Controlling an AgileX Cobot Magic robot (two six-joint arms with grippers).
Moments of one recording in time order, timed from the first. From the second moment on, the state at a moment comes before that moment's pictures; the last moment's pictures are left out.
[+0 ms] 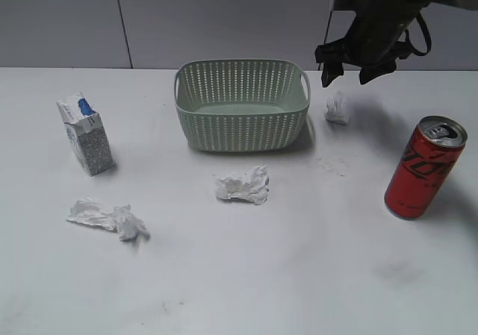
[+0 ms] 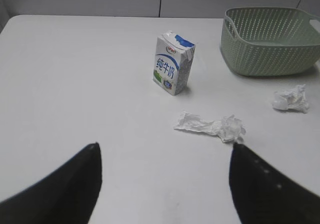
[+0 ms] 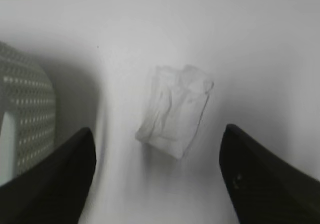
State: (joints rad) left arm -0.14 -0.01 -0.50 -0.16 1.03 0.08; right arm 0.24 2.31 -1.94 0.06 0.82 0.08
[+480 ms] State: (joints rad) left arm -0.14 -0.01 -0.50 -0.16 1.03 0.08; right arm 0.25 2.41 -1.97 -0.03 0.73 0.16
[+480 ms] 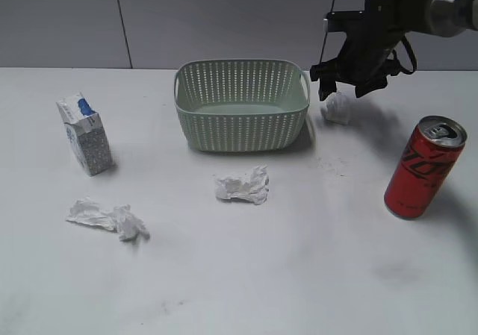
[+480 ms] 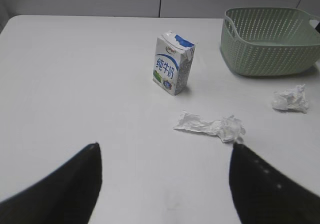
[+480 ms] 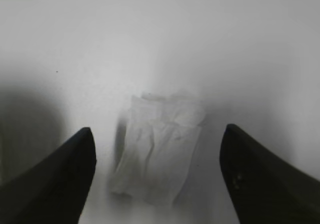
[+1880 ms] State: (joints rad) left arm -0.14 -0.01 -0.50 -0.16 1.03 0.08; right arm 0.20 2.45 -2.01 0.09 0.75 0.11
